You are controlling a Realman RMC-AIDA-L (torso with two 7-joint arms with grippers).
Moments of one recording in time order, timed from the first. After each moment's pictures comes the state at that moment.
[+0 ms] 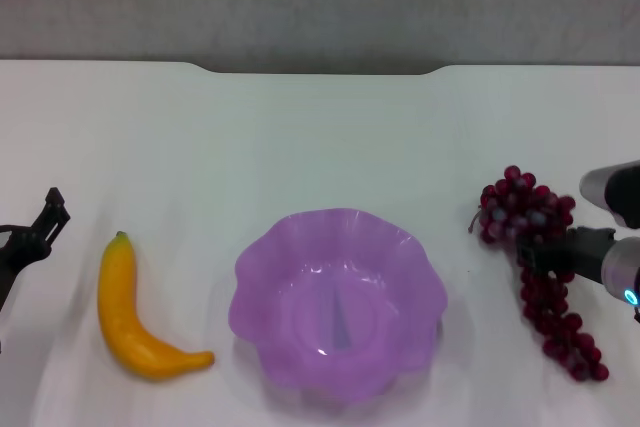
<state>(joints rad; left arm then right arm) -0.33 -2.05 -1.05 -0.27 2.41 0.95 -0.23 0.37 2.00 1.34 0.88 -2.44 0.27 -0.28</state>
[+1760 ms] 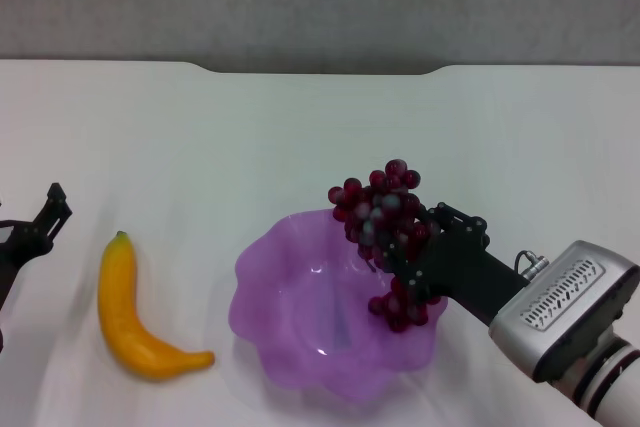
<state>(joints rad) -0.33 -2.05 -1.05 -0.27 2.40 0.95 -0.23 0.32 2.00 0.74 0.77 -2.64 -0.63 -0.15</state>
